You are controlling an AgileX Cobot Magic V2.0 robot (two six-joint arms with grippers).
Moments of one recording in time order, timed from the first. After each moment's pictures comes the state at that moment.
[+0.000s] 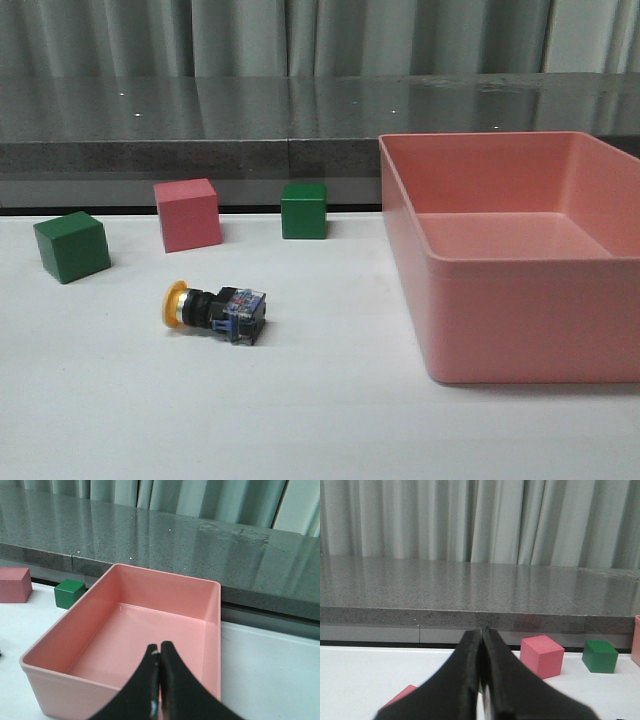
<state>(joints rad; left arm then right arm) -0.04 0.02 -0.12 -0.01 0.09 -0.03 0.11 0.13 -0.29 0.19 0.35 -0.29</state>
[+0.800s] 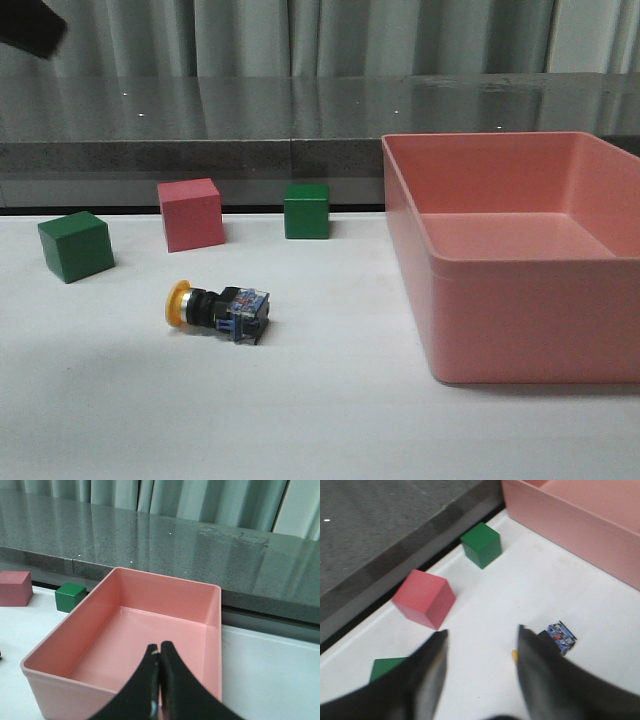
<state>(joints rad) -0.16 1.25 -0.92 -0.81 0.57 1.26 0.11 0.13 -0.29 0.19 0.34 -0.29</state>
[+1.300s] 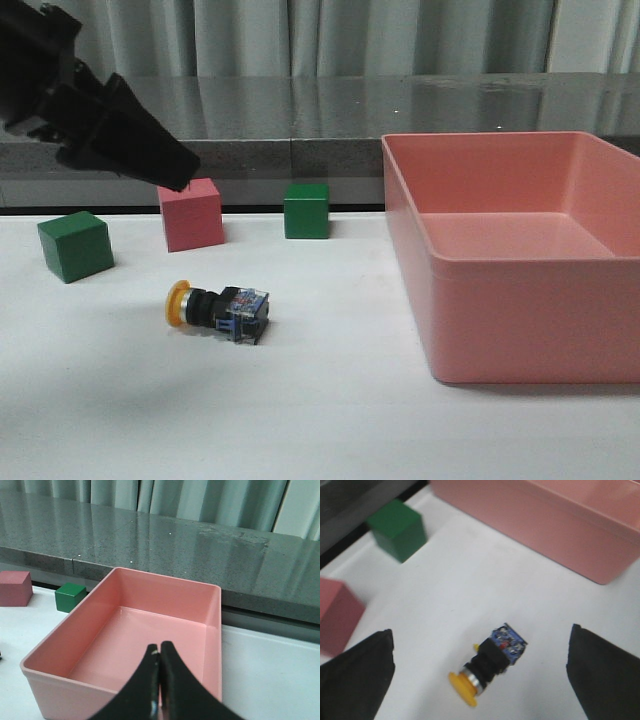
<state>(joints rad) -0.16 1.58 -0.96 -1.18 0.78 1.75 0.11 0.13 -0.29 0.19 0.34 -0.29</state>
